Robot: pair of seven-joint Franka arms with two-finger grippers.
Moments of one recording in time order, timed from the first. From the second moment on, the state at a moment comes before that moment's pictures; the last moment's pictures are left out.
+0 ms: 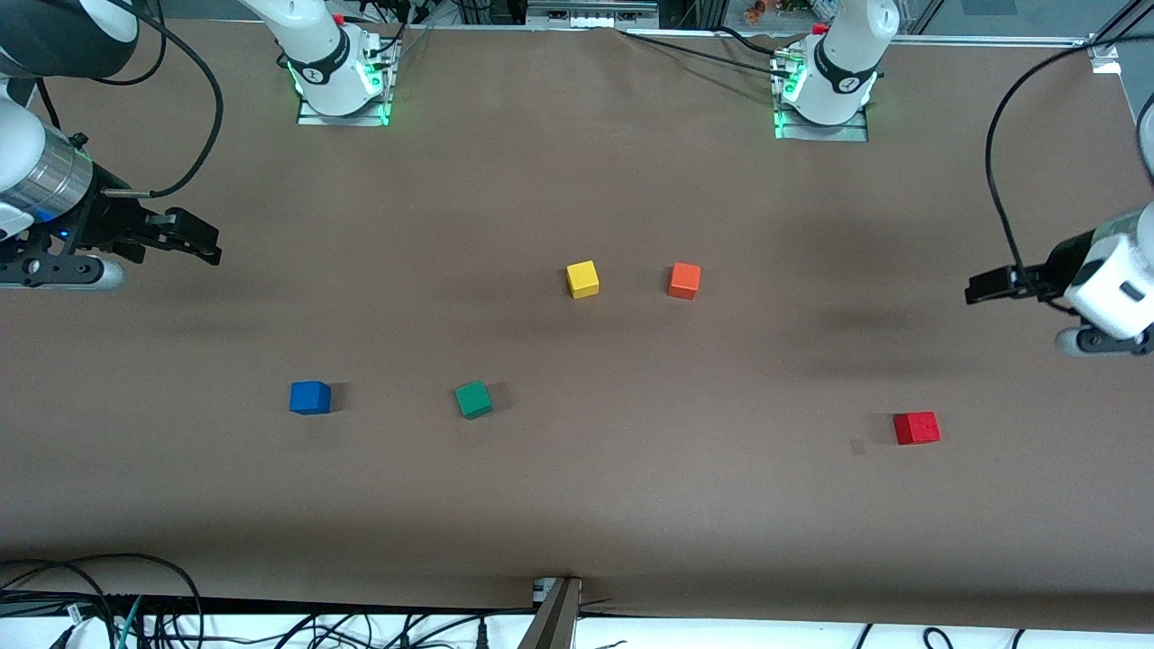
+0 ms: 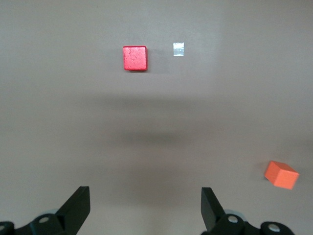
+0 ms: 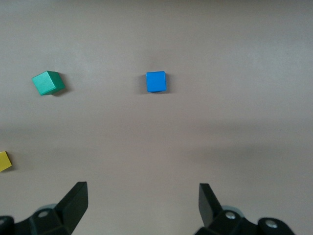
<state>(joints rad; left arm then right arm) 0.01 0.30 0.06 -1.47 -0.02 1.61 -0.01 0.07 0.11 0.03 -1.55 0.00 1.64 0.11</state>
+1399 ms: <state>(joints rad) 0.06 0.76 0.05 -1.50 -0.02 2.25 0.00 0.07 0.11 0.03 -1.55 0.00 1.64 0.11</state>
